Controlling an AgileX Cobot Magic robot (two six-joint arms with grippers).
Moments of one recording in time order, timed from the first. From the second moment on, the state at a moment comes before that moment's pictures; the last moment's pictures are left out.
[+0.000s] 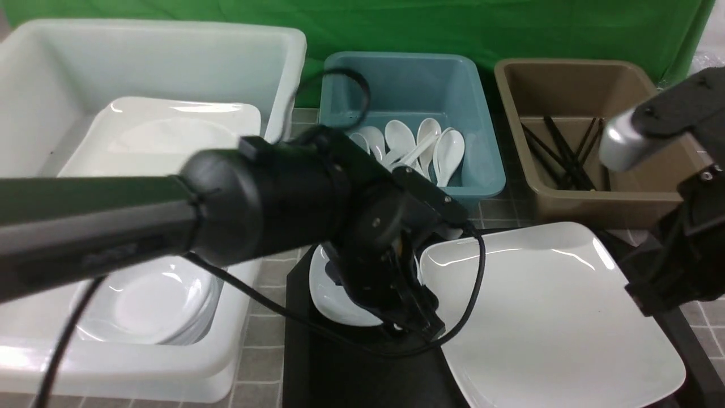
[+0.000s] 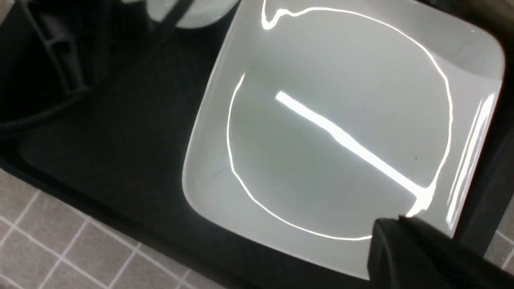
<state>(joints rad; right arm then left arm) 0.54 1.13 -1.11 -0.05 0.99 -0.02 -0.80 1.87 -1.30 0.10 0.75 -0.02</state>
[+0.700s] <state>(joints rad) 0.54 1.03 -1.11 -0.04 0.94 0.01 -0.80 1.89 -1.31 0.20 0.69 -0.07</state>
